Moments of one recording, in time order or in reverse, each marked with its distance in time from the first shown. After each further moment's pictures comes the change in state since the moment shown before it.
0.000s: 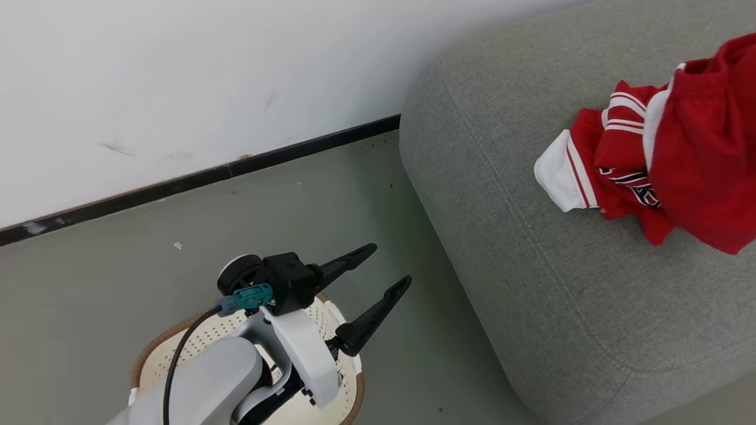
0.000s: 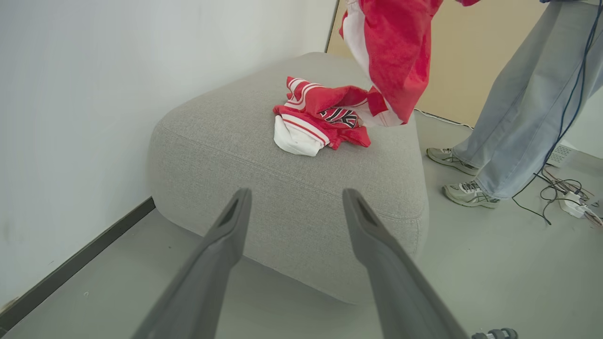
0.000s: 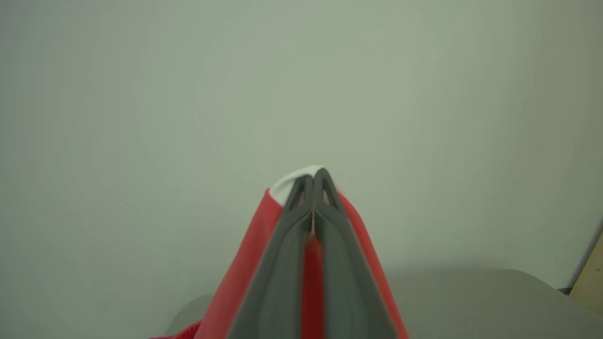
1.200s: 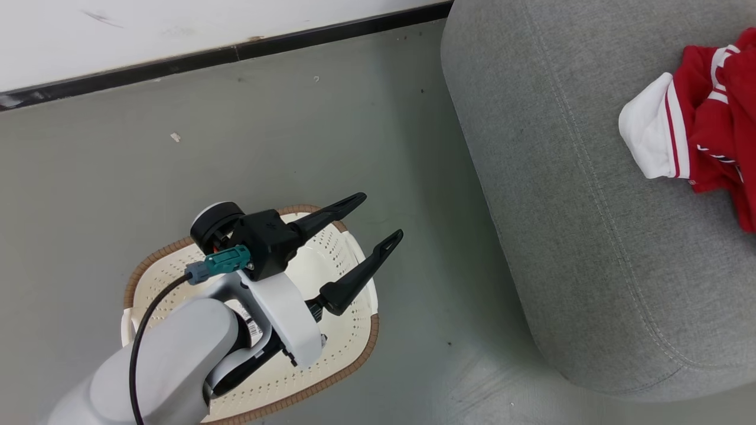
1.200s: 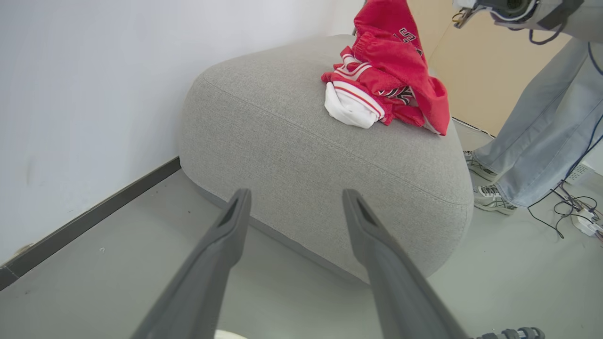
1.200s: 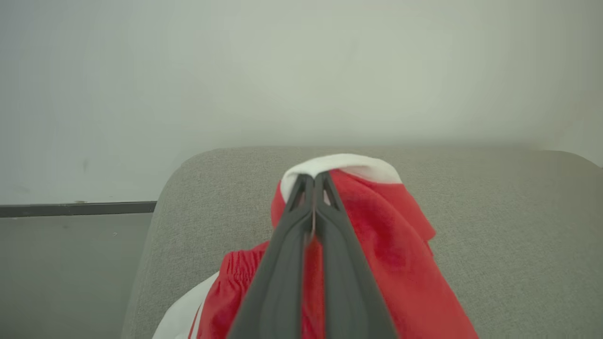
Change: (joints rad) left arm -0.090 0.078 0.040 -0.125 0.030 0.014 0.051; right arm -0.143 0.196 0.088 0.359 -0.196 0.000 0.072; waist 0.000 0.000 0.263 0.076
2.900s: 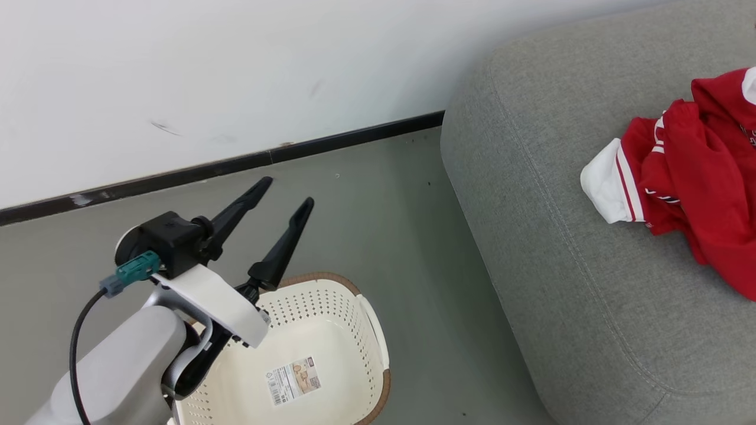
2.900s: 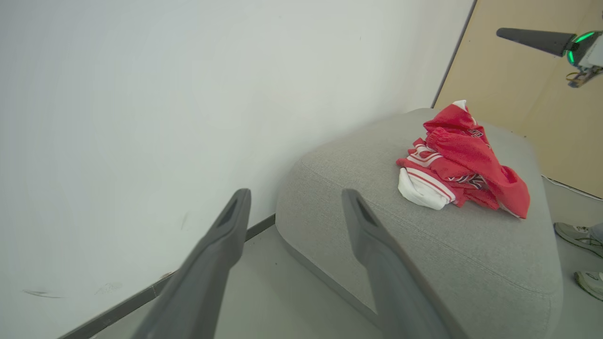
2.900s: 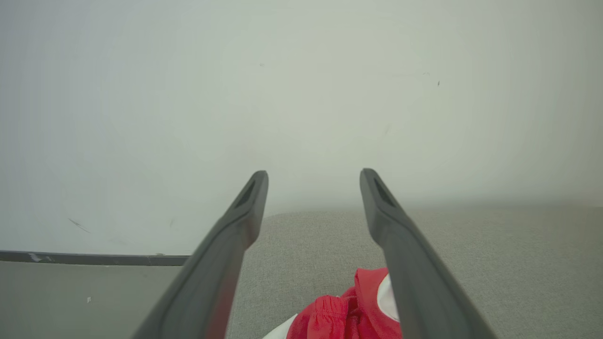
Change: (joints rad) left arm 0.103 0.007 0.147 0.144 -0.055 0.070 -0.168; right arm -0.019 0.003 0.188 -0.030 0.143 0.000 -0.010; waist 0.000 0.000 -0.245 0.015
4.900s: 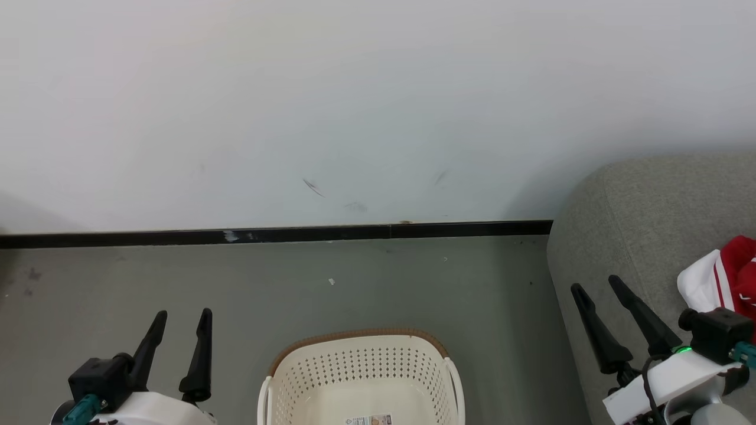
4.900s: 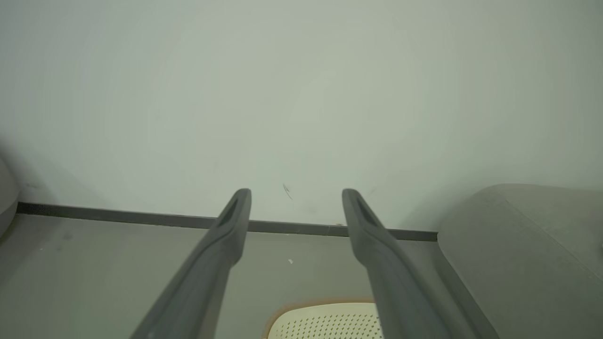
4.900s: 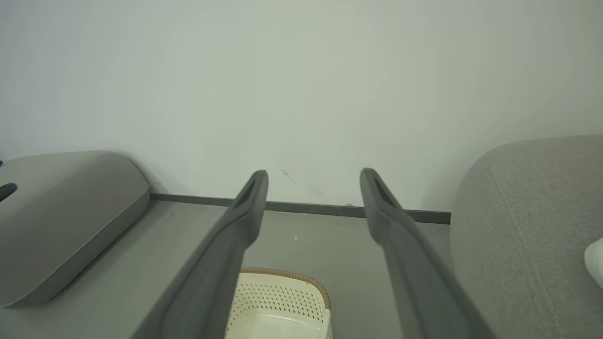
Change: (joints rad) left arm 0.522 -0.107 0.423 -0.011 0.118 0.178 -0.019; right arm 0.788 0.360 -0.229 -0.412 -0.196 0.000 -0.055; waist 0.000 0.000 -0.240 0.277
